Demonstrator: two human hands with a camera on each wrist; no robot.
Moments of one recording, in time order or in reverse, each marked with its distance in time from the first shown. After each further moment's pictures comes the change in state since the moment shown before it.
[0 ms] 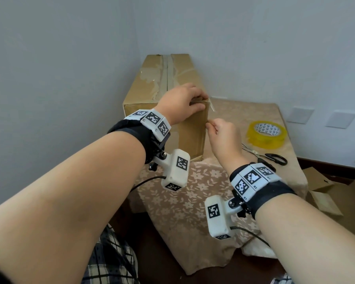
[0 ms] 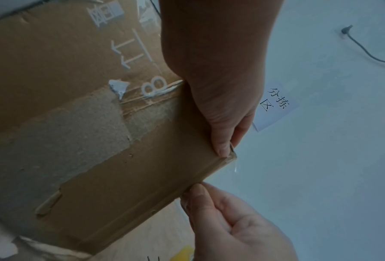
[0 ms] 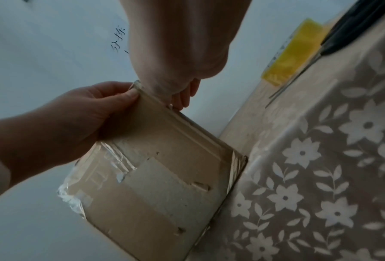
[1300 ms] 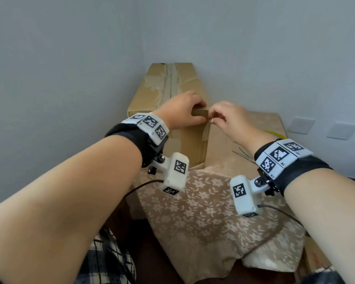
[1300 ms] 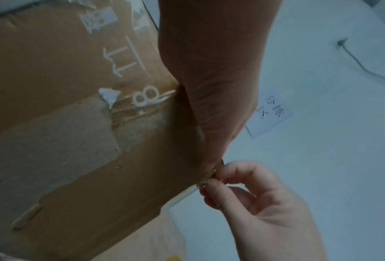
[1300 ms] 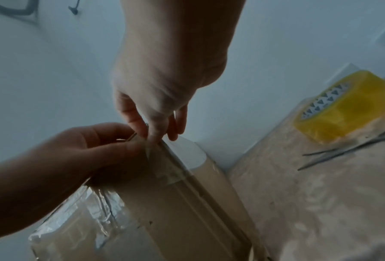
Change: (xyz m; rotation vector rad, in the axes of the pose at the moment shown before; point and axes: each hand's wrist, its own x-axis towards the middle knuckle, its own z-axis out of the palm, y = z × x) left_hand 0.001 -0.002 -0.012 0.060 -0.086 -0.005; right_hand 0.059 -0.009 -0.041 0.003 -0.256 -0.339
